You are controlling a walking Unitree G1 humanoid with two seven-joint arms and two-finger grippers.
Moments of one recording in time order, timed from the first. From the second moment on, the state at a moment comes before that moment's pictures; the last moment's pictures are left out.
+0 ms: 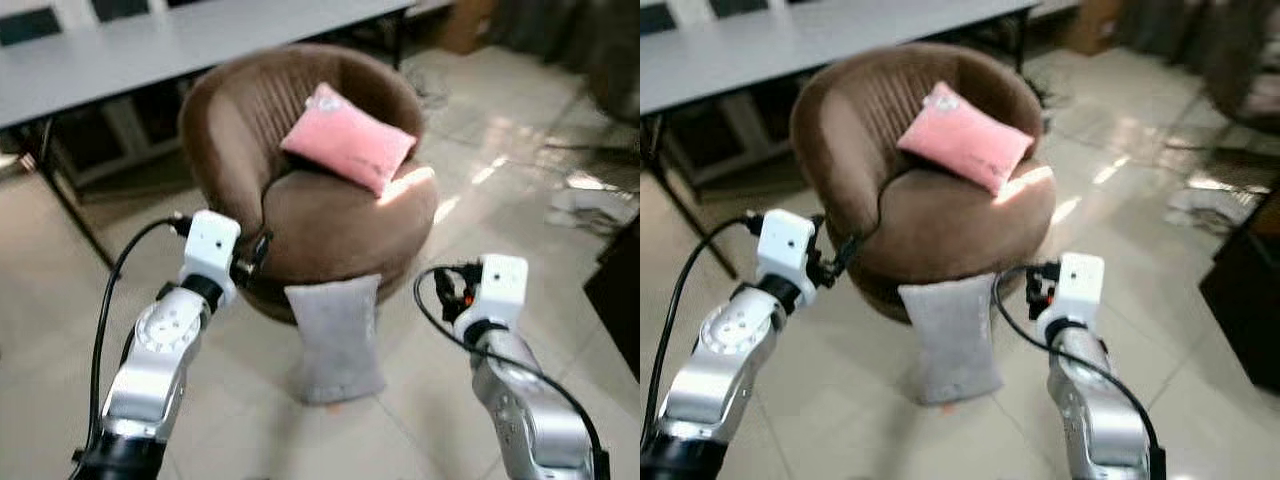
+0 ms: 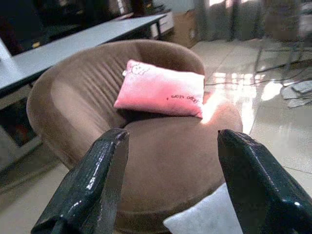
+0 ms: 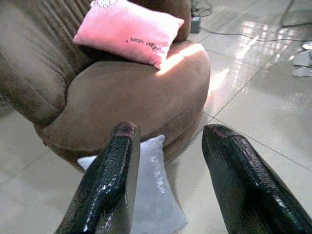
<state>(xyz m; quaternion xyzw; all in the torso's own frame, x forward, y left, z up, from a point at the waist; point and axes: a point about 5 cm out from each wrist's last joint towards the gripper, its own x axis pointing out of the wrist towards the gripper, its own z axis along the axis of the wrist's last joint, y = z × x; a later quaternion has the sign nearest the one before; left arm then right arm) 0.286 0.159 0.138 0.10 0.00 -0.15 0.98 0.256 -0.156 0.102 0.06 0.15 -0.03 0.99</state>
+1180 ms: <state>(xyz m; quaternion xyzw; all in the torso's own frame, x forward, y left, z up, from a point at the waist) 0.287 0.169 0.133 0.11 0.01 -0.14 0.98 0.259 -0.142 0.104 0.04 0.14 0.00 0.99</state>
